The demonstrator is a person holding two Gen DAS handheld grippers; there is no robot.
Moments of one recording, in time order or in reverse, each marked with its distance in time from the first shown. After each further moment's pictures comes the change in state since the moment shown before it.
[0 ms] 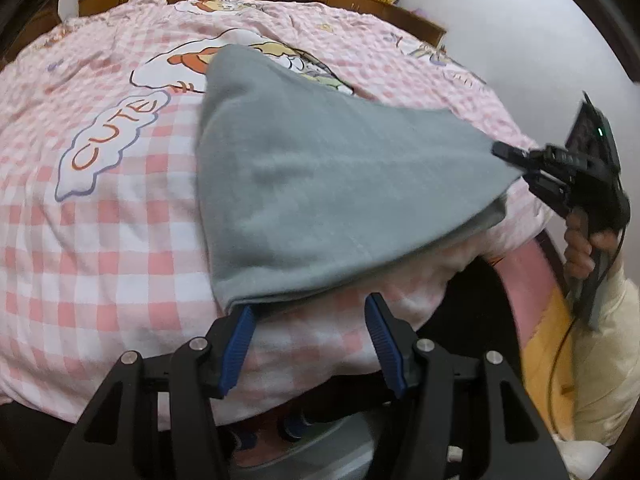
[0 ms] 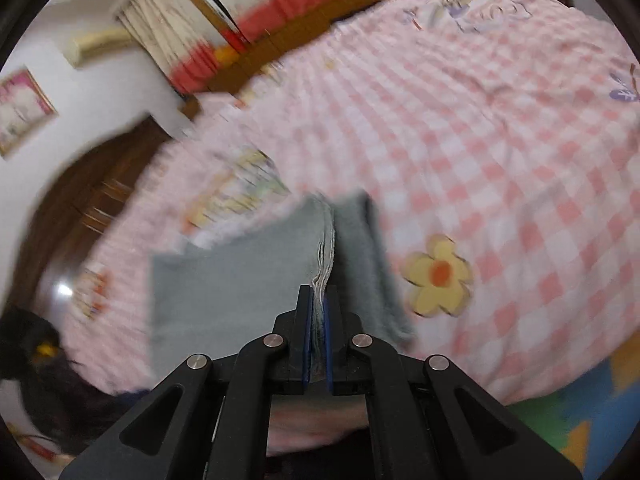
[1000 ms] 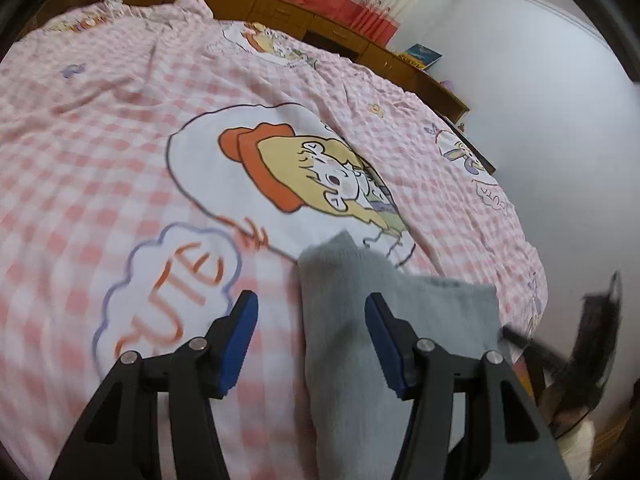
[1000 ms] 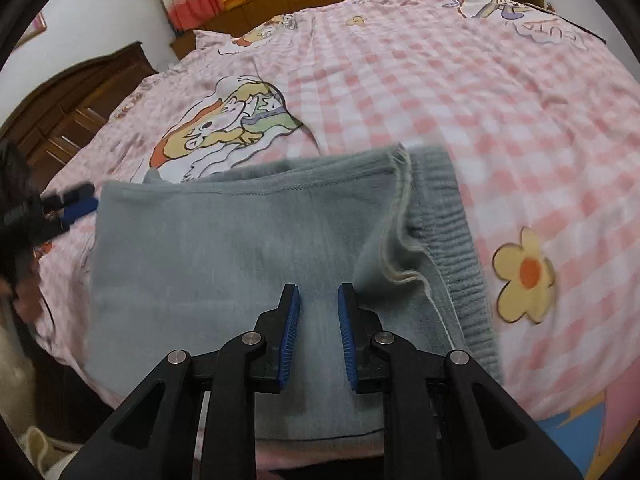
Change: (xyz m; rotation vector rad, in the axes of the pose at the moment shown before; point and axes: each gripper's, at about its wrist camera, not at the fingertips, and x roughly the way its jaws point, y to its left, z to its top) left arm 0.009 0.105 0.144 -0.184 -0.142 -0.081; right arm 0.059 0.054 -0.017 -0.179 0.080 -0.127
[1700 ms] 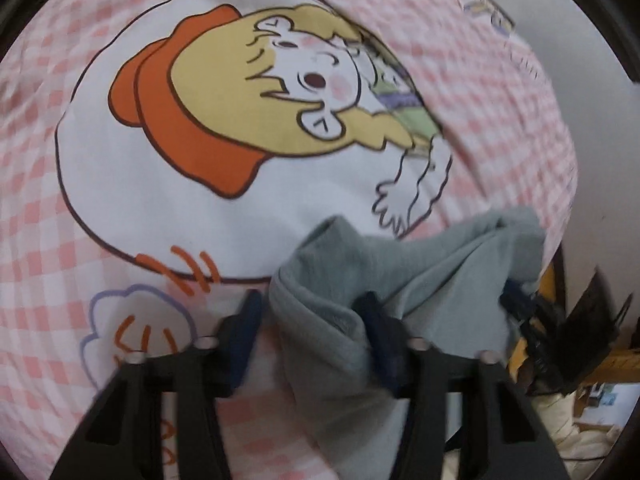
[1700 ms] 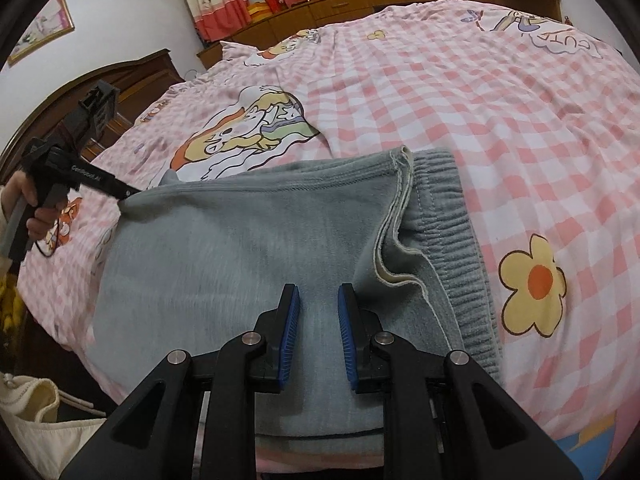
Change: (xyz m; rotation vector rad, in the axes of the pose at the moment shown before) left arm 0.103 -0.029 0.056 0.210 0.615 0.120; right arm -0.001 -0.008 -0.008 -0.052 -0.048 0.076
